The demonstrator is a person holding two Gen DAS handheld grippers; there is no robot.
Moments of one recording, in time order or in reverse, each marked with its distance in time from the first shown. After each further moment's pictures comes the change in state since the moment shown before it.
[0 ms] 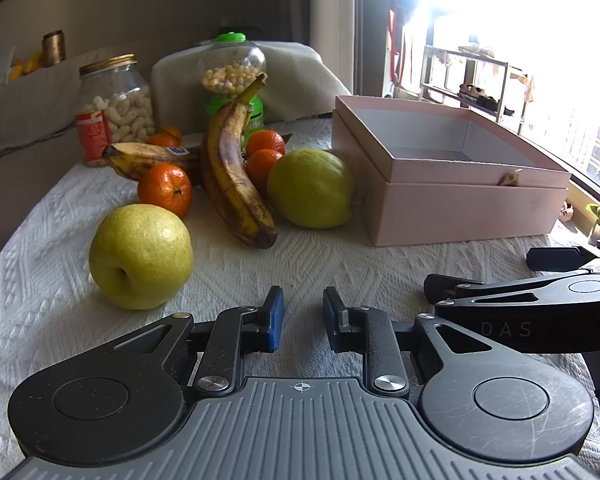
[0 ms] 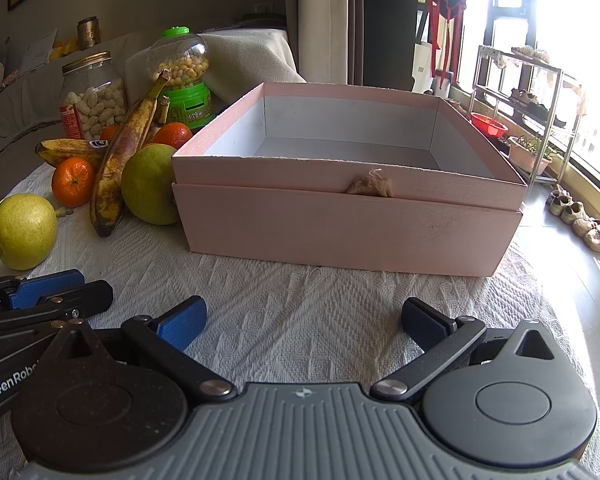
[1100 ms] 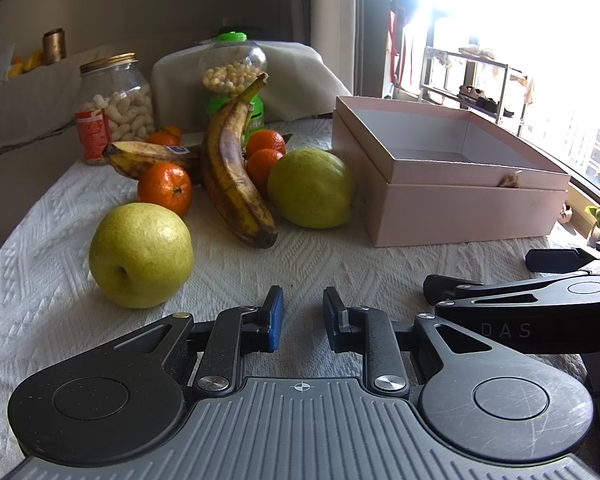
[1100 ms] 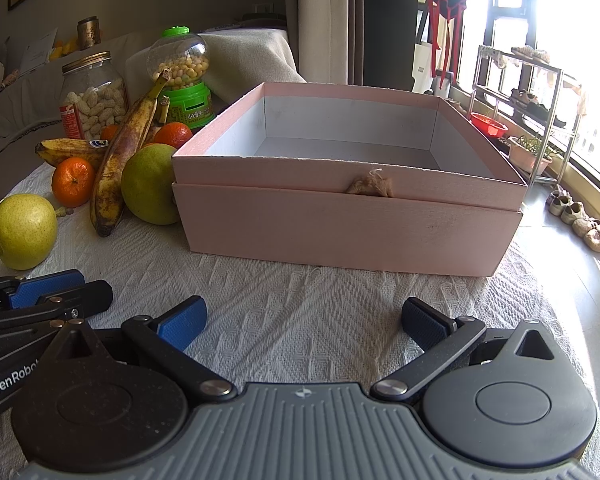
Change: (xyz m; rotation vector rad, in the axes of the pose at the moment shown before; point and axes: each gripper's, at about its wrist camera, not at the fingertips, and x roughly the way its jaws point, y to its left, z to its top) left arm 0.000 0.002 0.001 -0.005 -0.001 -0.004; right arm 0.000 0.000 -0.001 -0.001 0.000 0.000
